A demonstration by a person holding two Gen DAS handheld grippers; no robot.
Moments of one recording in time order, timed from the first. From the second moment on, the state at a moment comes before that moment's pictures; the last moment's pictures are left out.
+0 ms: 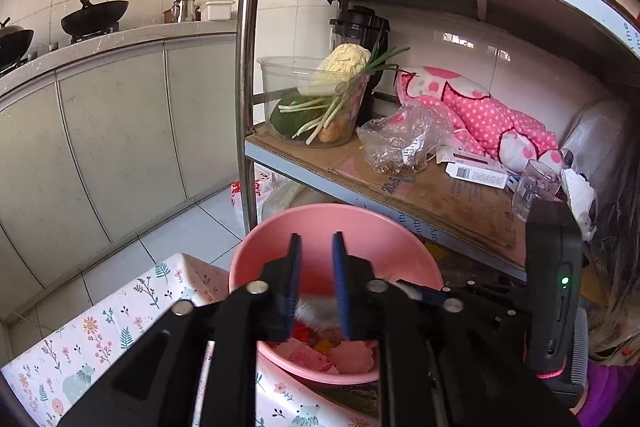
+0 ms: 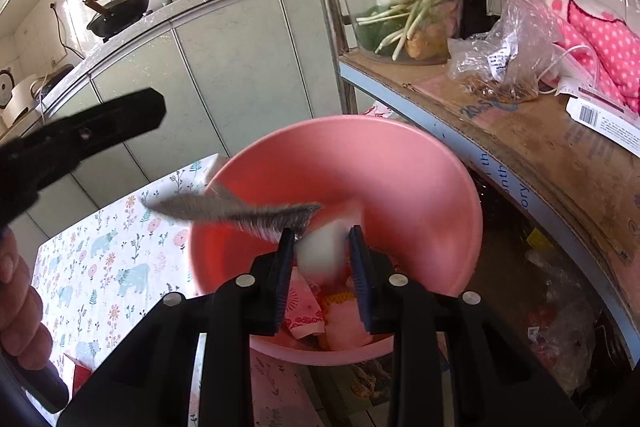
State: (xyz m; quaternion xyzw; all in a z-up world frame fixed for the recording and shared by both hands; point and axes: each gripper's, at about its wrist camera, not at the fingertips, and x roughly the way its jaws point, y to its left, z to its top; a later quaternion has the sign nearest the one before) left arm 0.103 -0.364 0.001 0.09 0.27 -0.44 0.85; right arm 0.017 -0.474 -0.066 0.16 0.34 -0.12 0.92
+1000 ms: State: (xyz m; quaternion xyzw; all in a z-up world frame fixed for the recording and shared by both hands) left arm 0.046 -0.275 0.061 0.07 0.24 -0.44 0.86; right arm -0.029 -0.434 -0.015 0.11 0.29 -0.06 0.95
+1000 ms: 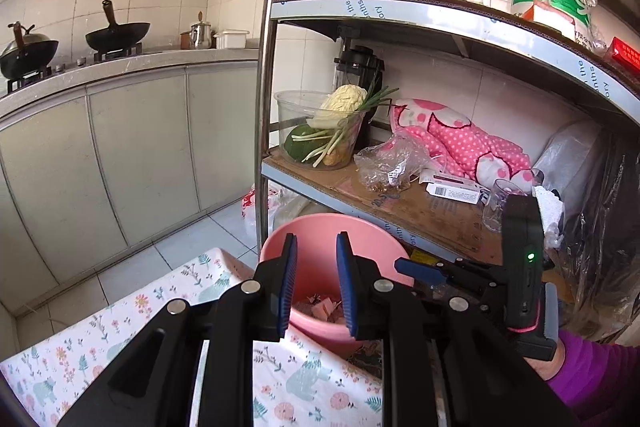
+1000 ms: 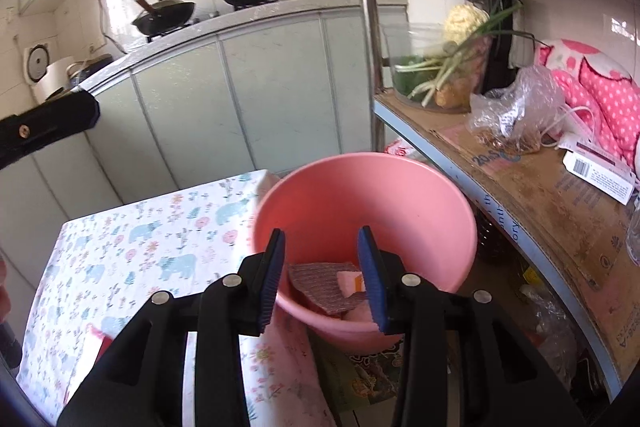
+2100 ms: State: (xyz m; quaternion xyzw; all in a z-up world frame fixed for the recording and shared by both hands) left arm -0.025 -0.118 -0.042 0.07 0.44 -0.30 0.84; right arm -0.098 -0.306 -0.020 0.03 0.39 0.17 0.90
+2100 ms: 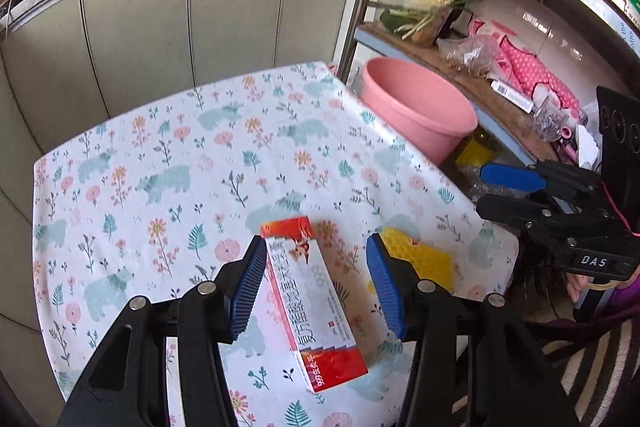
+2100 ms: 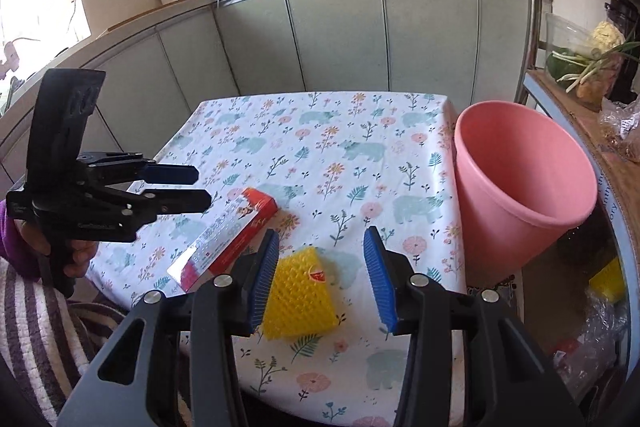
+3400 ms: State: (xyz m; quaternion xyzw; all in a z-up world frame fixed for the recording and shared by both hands) left arm 0.025 -0.066 -0.091 0.05 0.48 -0.15 0.86; right arm -0.065 -0.264 -0.082 -0.07 0.46 0.19 0.87
